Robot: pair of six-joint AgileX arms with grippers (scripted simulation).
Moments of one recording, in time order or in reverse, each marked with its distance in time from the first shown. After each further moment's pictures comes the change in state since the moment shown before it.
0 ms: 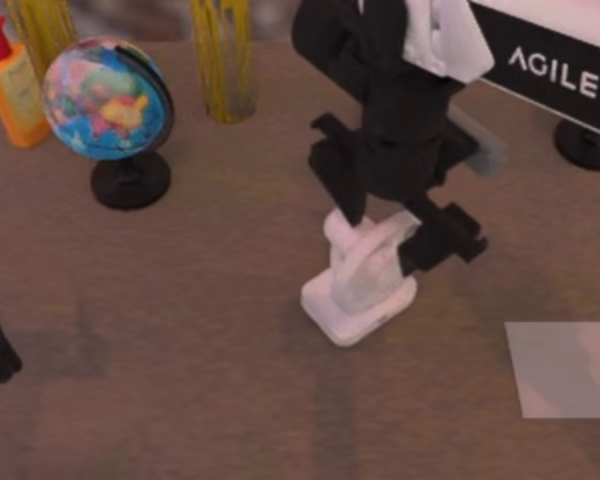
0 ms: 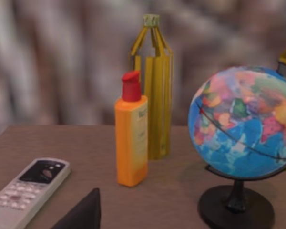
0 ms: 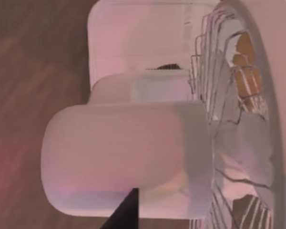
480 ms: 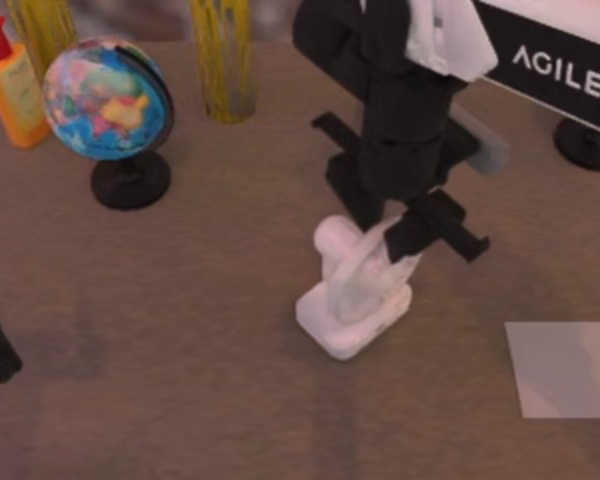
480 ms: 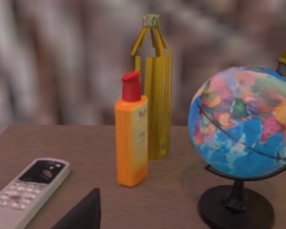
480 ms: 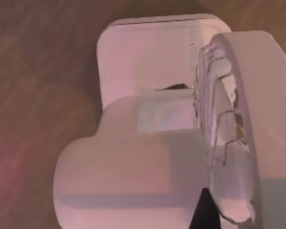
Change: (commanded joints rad) left arm 0.000 0.000 0.000 0.000 0.000 0.000; right arm 0.000 0.000 0.000 0.000 0.000 0.000
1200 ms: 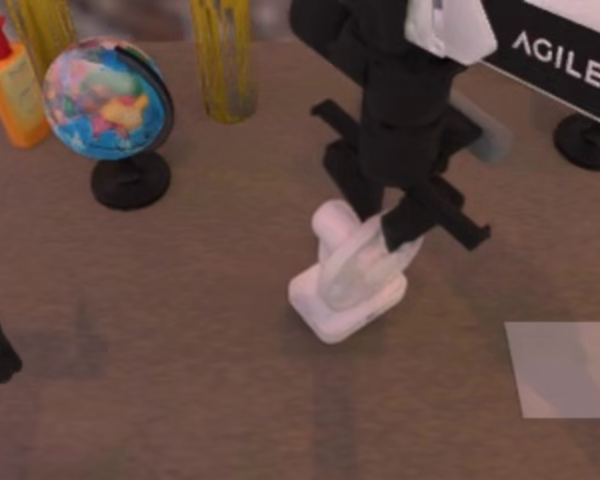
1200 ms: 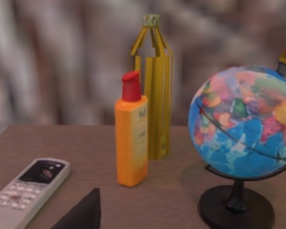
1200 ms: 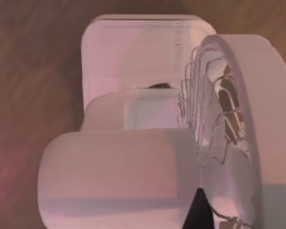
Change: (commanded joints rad) left arm 0.000 0.000 0.000 0.000 0.000 0.000; right arm -0.002 0.007 0.077 -0.070 0.001 0.007
